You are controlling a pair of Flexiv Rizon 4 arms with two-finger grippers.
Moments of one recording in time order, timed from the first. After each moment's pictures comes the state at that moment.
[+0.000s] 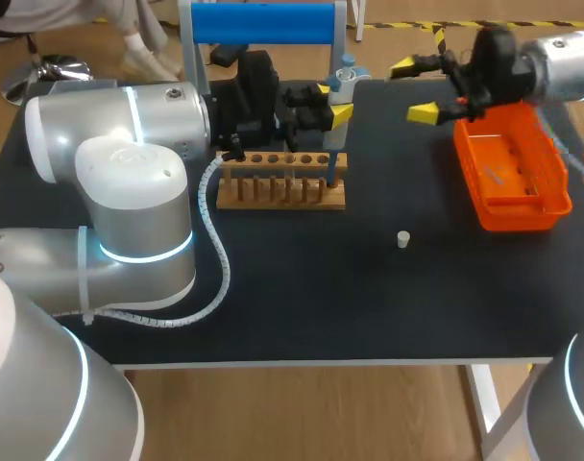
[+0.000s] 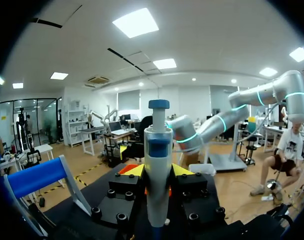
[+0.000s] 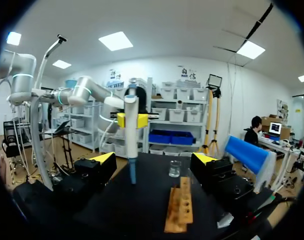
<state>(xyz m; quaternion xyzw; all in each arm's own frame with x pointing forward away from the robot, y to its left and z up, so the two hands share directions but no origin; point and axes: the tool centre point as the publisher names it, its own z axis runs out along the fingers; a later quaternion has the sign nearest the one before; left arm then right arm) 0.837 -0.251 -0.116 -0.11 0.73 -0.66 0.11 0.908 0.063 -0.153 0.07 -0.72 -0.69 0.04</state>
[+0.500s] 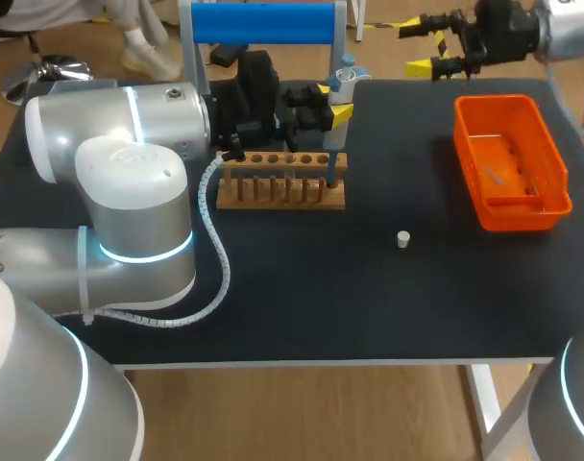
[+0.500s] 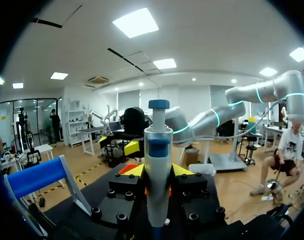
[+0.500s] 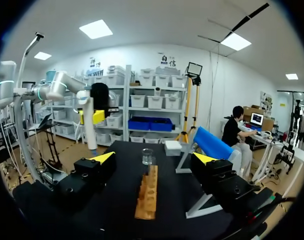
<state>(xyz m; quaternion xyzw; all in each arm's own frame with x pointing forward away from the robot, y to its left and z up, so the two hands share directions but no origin) 0.837 -0.251 -0.116 -0.11 0.73 -0.66 0.11 0.993 0.058 -0.141 0.02 -0.76 -0.64 -0.01</state>
